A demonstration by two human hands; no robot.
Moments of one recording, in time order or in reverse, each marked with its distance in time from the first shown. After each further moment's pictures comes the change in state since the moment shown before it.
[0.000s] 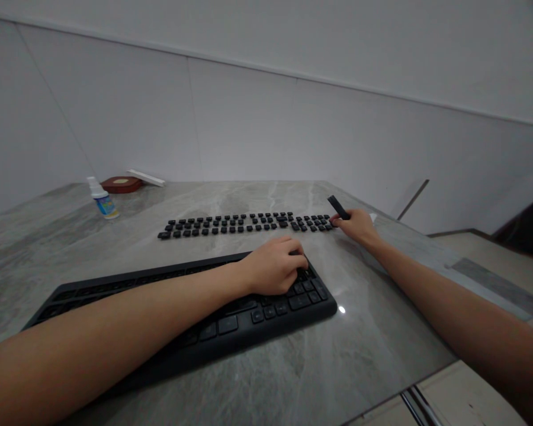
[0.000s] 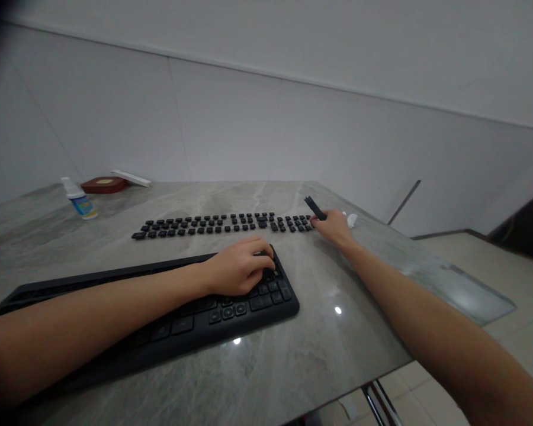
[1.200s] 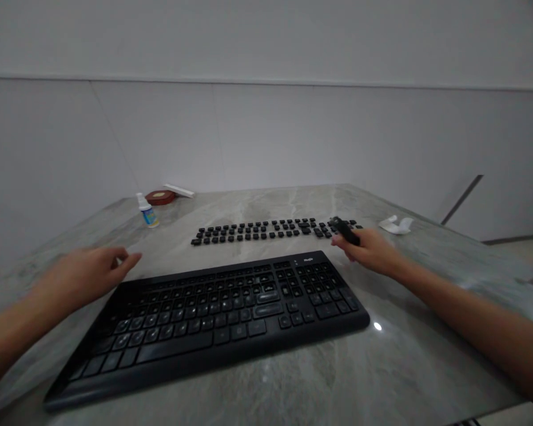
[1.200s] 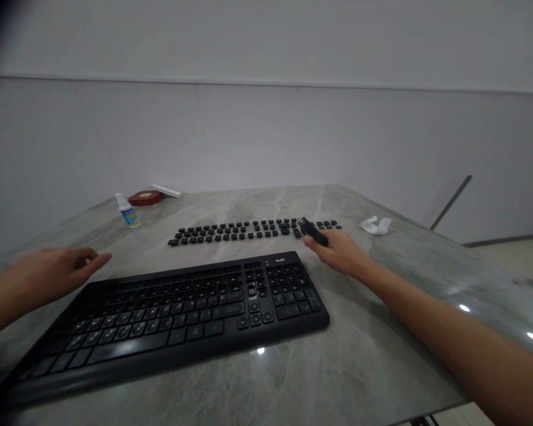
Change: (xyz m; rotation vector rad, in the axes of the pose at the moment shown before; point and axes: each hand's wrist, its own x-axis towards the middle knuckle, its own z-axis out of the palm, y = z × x) left_hand -0.223 -0.020 -0.214 0.725 -0.470 -1.291; right_hand -0.072 -0.059 -0.014 0.243 -0.255 -0.396
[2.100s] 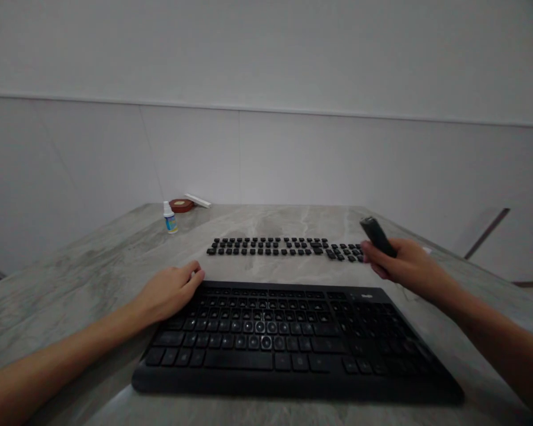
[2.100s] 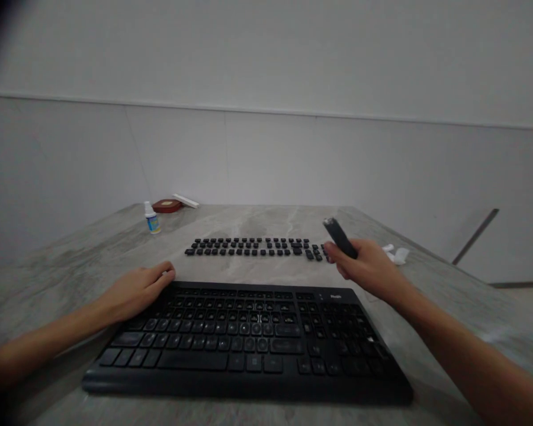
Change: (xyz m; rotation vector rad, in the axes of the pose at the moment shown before) left_hand -0.024 0.089 0.004 -0.353 -0.130 0.117; right_hand -0.004 -0.035 -0.038 0.243 0.038 0.043
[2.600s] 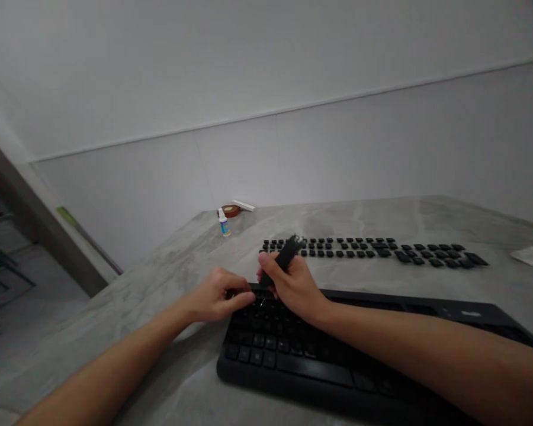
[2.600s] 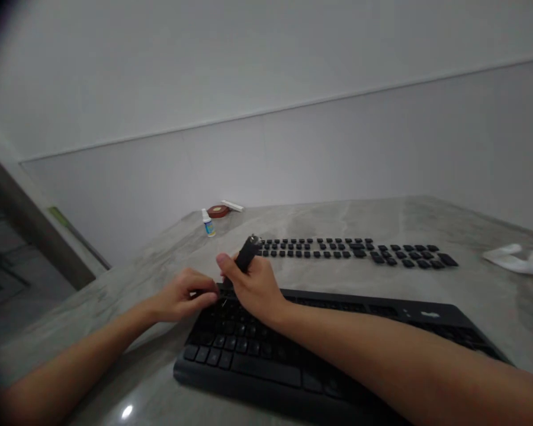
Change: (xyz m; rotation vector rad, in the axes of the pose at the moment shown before) left_hand -0.024 -0.032 -0.022 -0.298 -0.001 0.562; right_hand 0.005 -0.160 0.229 0.845 -0.263 -0.300
